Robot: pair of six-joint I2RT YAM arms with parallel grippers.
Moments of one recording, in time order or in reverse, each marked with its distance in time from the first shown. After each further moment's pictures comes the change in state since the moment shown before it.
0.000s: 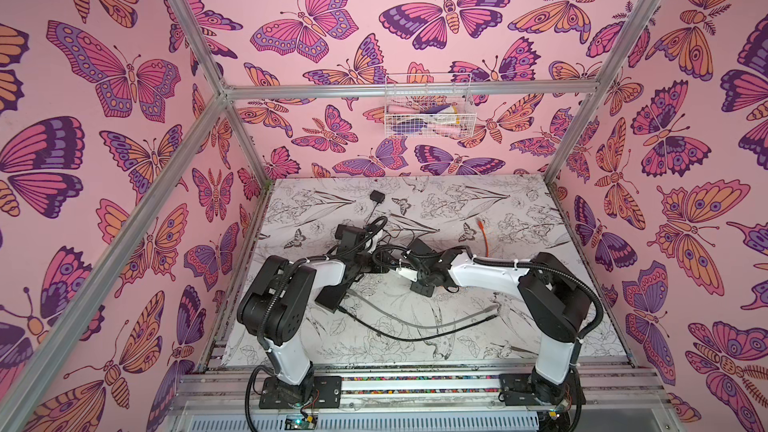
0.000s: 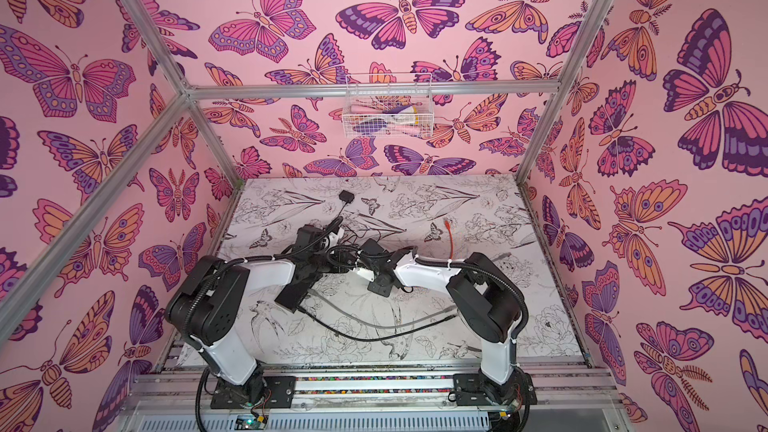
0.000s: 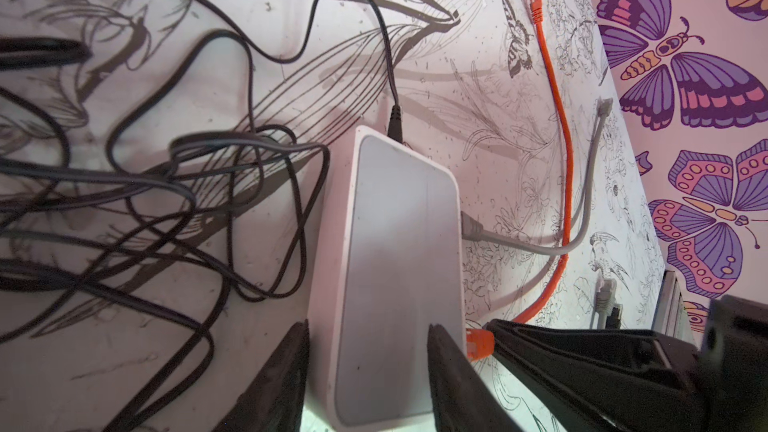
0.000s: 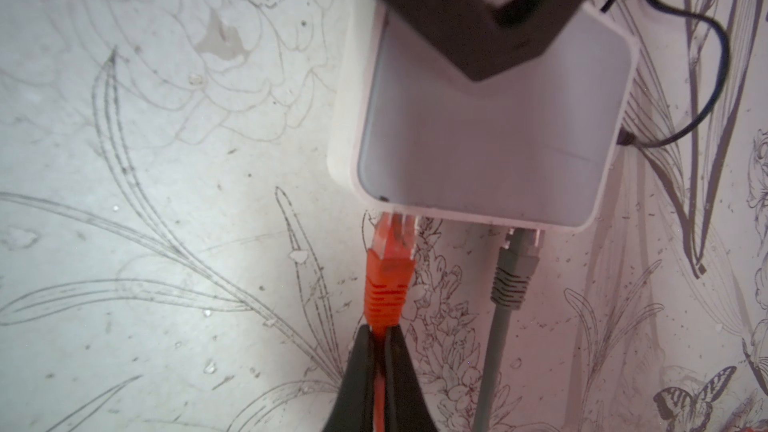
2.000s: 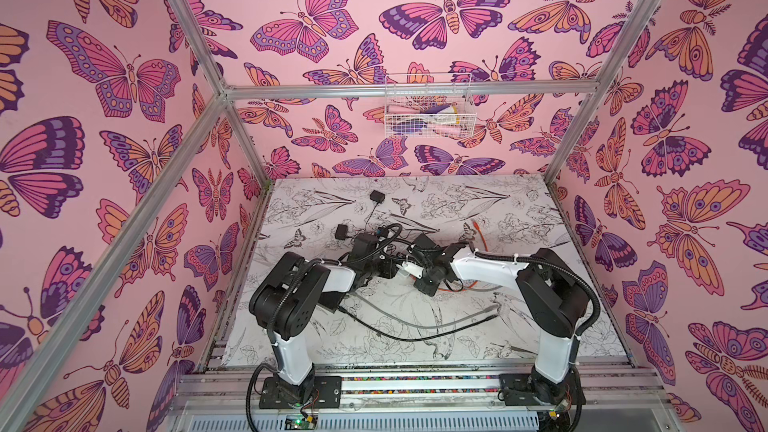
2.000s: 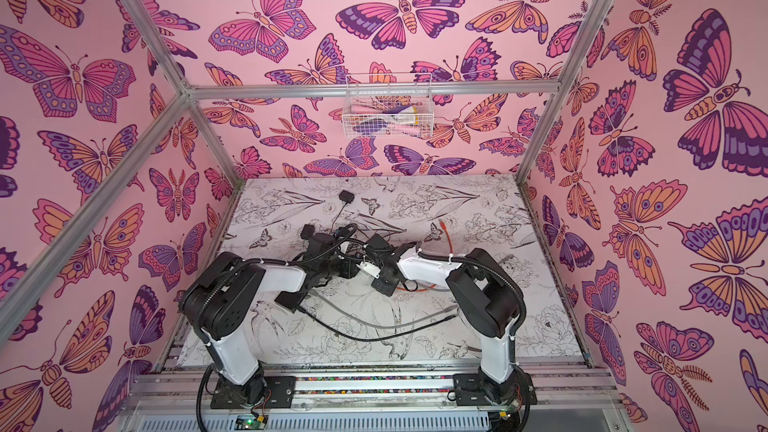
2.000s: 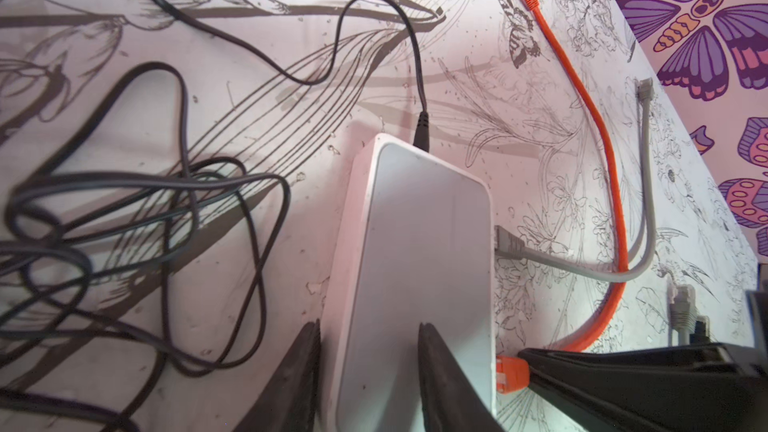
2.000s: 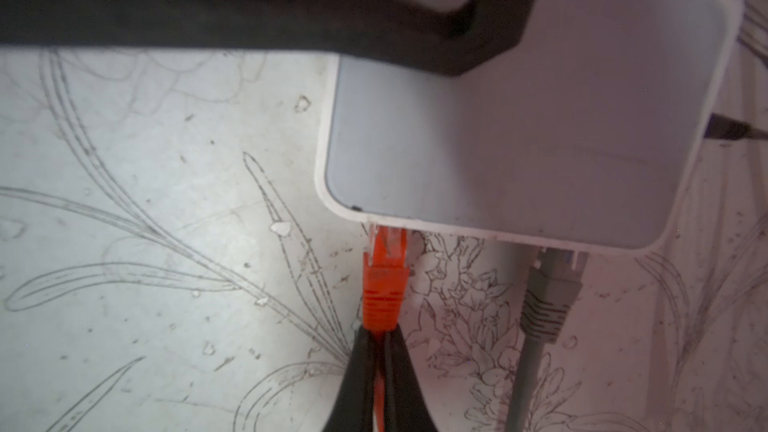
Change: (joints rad) left arm -0.109 0.068 -0.041 0.198 -0.138 0.047; right arm -0.062 0.024 0.025 -0.076 -0.112 0.135
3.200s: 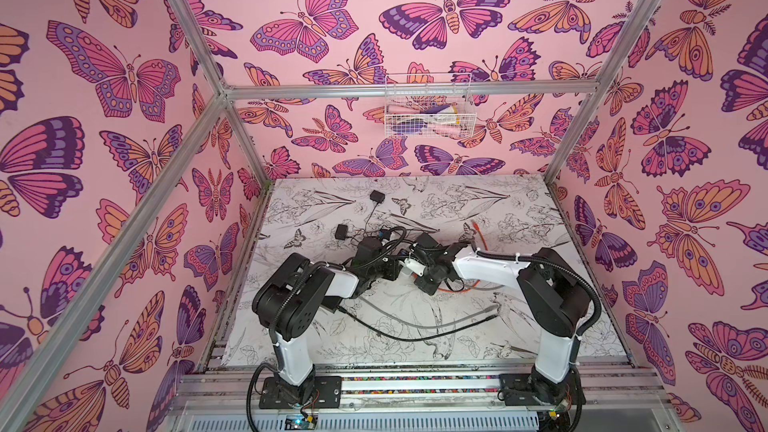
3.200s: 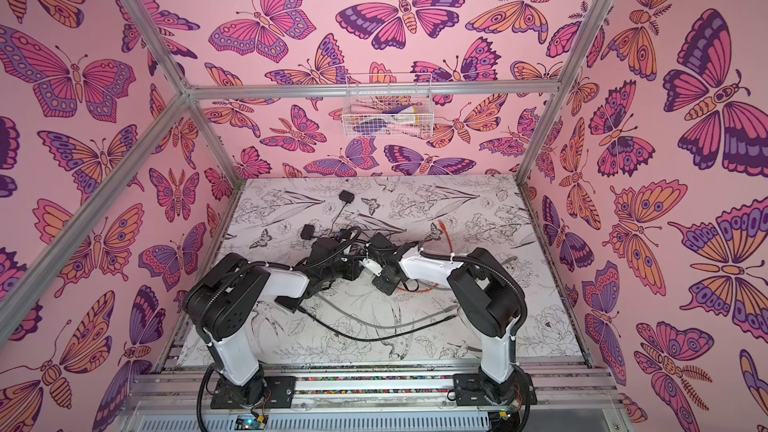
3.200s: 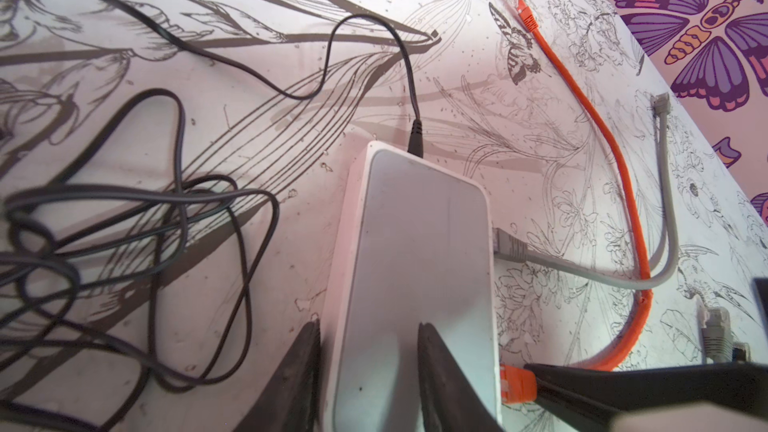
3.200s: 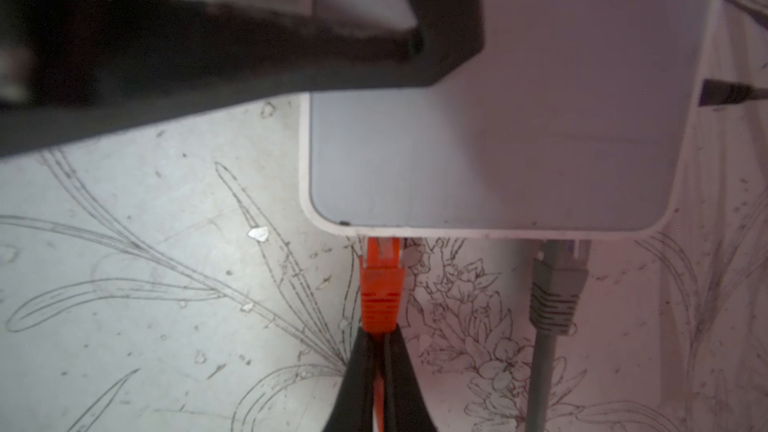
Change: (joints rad) left arm -0.043 0.008 -0.043 0.117 -0.084 -0.005; right arm -0.018 -0.005 -0.011 0.023 -0.021 0.078
